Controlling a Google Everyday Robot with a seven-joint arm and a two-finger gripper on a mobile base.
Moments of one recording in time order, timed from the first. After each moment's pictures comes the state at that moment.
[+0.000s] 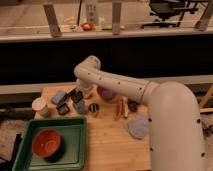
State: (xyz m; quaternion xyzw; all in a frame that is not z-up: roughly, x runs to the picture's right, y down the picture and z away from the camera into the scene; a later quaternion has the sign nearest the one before) arm -0.130 0.011 0.856 -0.16 -0.20 -0.37 0.89
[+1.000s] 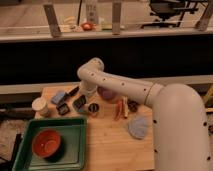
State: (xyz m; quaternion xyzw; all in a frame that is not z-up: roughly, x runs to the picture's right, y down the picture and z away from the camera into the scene) arm -0.108 0.044 0.842 -0.21 -0.22 -0.37 0.88
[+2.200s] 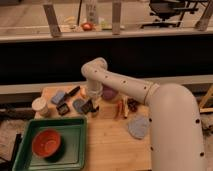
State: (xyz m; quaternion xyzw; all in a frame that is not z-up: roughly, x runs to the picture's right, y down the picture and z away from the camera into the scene) arm -0.067 0.076 0.842 -0.31 -0.21 -0.38 0.85
